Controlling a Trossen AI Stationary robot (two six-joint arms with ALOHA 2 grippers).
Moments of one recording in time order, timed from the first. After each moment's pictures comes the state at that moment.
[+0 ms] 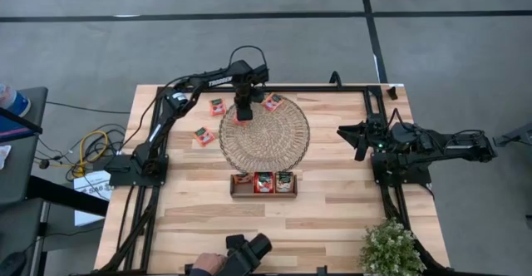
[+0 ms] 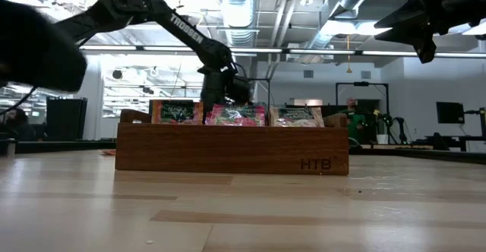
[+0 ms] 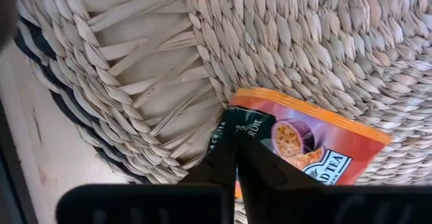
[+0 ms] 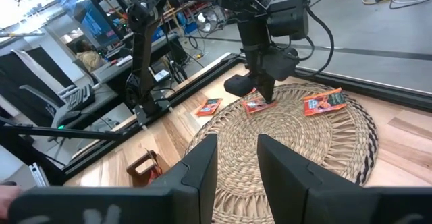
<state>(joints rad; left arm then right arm) 0.67 2.39 1.99 -1.26 0.03 0.52 0.05 0.28 0.38 -0.28 0.39 0.50</state>
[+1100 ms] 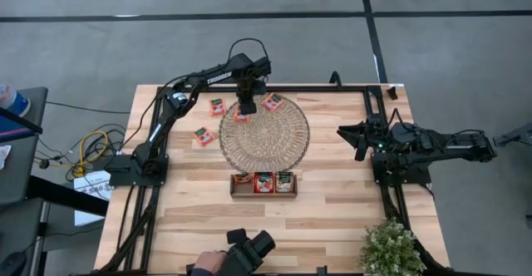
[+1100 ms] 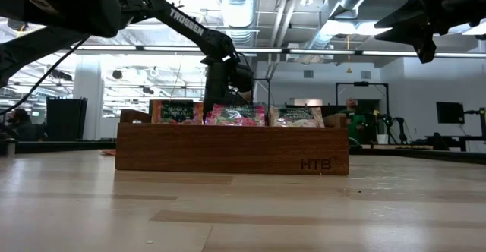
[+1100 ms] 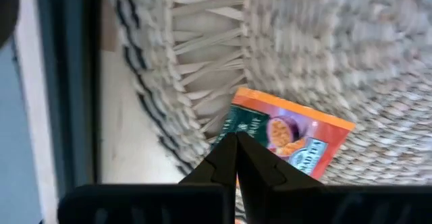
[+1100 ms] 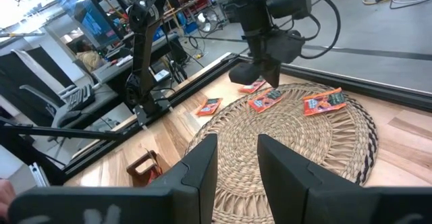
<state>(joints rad) 0.67 2.39 2.12 -1.30 -0.02 0.45 0.05 0.28 0.38 -0.28 0.39 0.50</state>
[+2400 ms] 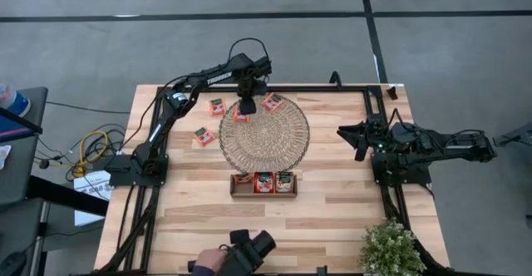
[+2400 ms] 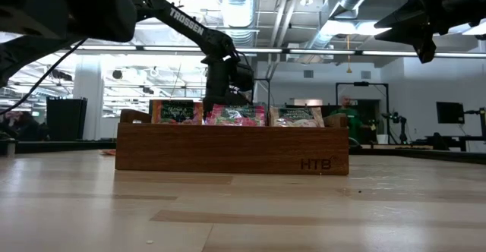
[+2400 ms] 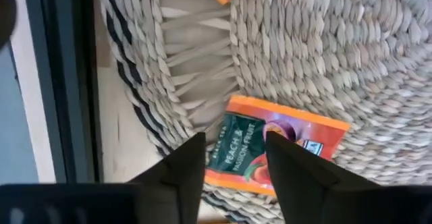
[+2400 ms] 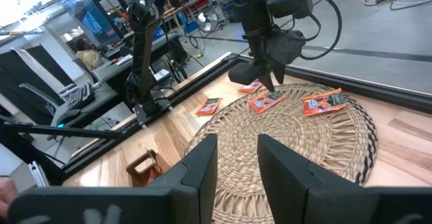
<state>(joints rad) 0.66 2.39 2.12 -1.29 -0.01 0.51 0.05 0.28 0.38 -0.28 0.39 0.49</state>
